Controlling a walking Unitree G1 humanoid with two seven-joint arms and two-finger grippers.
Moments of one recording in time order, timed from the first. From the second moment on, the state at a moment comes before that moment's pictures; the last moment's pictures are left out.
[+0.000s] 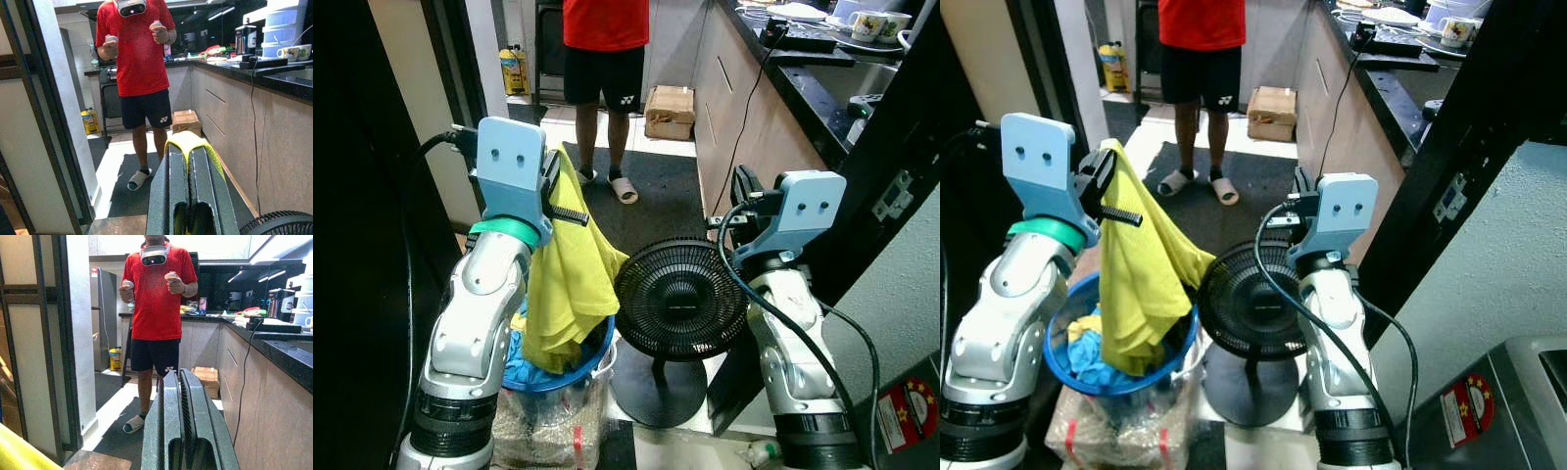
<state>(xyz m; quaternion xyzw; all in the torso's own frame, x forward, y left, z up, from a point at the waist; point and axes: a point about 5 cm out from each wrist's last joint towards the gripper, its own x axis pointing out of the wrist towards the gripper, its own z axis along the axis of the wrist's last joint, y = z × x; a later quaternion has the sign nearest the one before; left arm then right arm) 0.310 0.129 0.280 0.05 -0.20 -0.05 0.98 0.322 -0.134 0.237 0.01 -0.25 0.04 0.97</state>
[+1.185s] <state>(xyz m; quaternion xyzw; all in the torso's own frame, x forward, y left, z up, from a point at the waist) 0.313 0.129 0.275 0.05 -0.19 -0.05 0.98 0.311 -0.164 0.312 0.30 -0.34 0.06 0.89</state>
